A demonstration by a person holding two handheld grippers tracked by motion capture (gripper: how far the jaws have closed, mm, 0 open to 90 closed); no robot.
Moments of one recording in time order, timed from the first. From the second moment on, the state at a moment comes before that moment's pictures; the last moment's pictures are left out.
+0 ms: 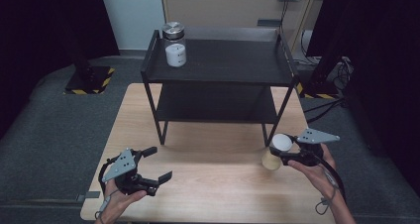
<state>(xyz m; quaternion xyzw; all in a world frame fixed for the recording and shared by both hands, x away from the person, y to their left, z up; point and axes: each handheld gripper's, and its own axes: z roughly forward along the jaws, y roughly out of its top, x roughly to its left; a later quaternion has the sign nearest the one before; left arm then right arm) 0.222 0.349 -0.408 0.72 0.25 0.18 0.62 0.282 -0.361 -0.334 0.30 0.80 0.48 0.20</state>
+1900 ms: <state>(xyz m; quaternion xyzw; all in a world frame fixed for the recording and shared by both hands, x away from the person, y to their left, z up) 0.219 0.353 -0.408 0.72 0.25 0.18 0.62 0.317 -0.298 -0.054 0.23 0.83 0.47 0.18</state>
